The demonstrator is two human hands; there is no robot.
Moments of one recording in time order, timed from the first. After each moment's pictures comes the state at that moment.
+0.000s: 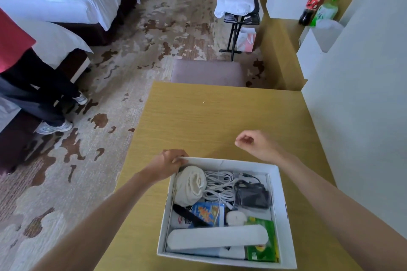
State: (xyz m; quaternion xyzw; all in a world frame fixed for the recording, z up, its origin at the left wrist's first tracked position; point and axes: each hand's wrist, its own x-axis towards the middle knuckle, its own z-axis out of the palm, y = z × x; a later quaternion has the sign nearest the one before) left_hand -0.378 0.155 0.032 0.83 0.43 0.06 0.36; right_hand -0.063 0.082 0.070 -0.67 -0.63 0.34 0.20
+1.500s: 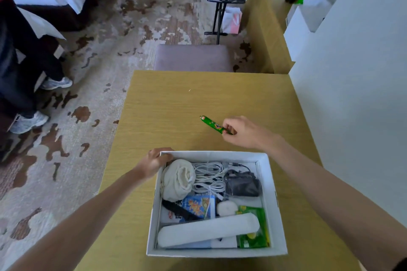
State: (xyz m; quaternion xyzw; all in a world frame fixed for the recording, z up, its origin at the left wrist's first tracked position) left_hand -0.376 0.152 0.015 0.73 0.40 0.11 0.54; right_hand -0.062 0.097 0.067 -0.65 -0.71 0.25 0.06
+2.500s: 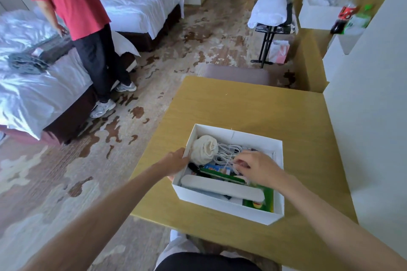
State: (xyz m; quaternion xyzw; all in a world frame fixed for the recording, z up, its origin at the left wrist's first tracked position) left_hand -0.412 0.022 0.052 0.69 0.62 -0.04 0.36; right_hand -0.131 -0.052 0.065 -0.58 -0.78 0.22 0.10
